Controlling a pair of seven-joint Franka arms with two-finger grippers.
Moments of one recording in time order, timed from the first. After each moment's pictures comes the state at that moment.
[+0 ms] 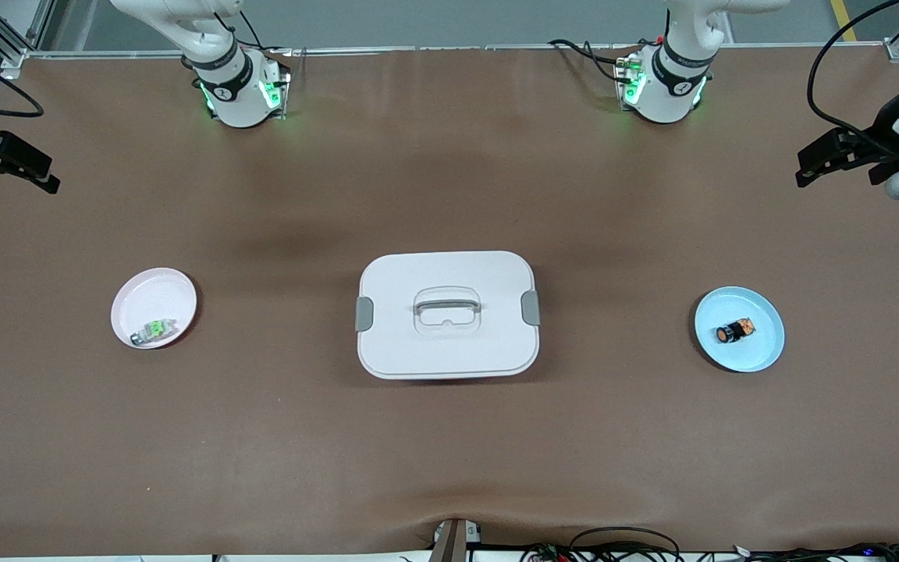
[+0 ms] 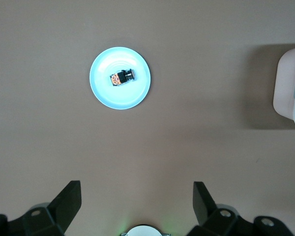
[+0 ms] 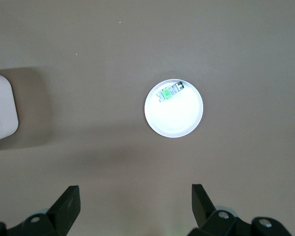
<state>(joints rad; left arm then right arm) -0.11 -0.05 0.04 -1.59 0.02 1.47 -0.08 -0.04 -0.11 -0.02 -1.64 0.00 1.54 0.01</state>
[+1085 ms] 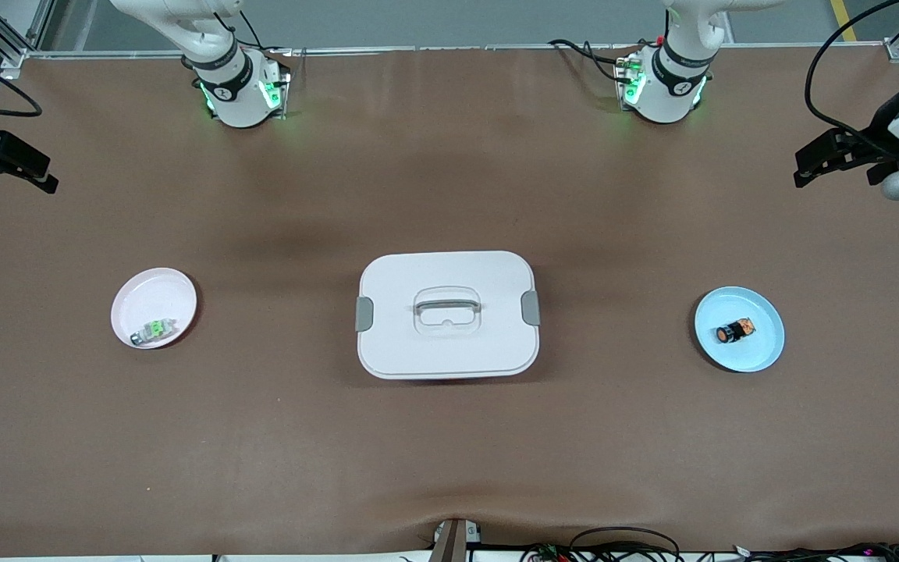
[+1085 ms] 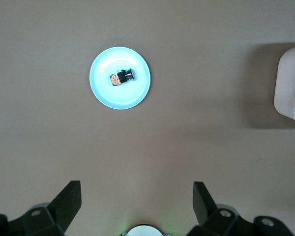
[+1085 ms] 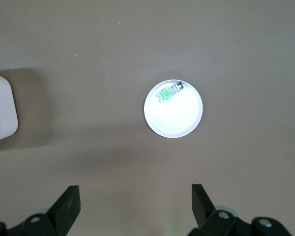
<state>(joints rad) 0.02 -0.05 -0.10 -1.59 0.02 1.47 -0.08 -0.04 -0.11 -0.02 -1.64 0.00 1.54 0.01</state>
